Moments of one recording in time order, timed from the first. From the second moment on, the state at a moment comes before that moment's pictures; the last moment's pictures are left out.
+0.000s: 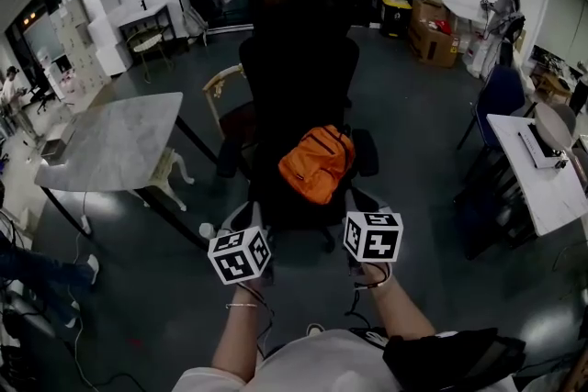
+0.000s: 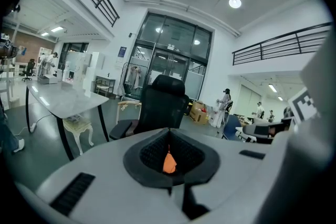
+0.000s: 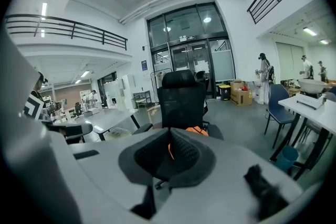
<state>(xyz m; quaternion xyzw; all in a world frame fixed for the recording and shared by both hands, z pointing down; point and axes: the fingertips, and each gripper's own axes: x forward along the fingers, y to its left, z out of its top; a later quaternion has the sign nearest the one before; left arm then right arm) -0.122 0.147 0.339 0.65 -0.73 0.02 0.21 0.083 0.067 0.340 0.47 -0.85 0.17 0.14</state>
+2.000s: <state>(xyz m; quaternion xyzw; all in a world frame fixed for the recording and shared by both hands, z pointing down) -0.193 -0.130 0.357 0.70 -0.68 0.05 0.22 0.016 -0.170 0.378 0.51 -0.82 0.20 0.17</state>
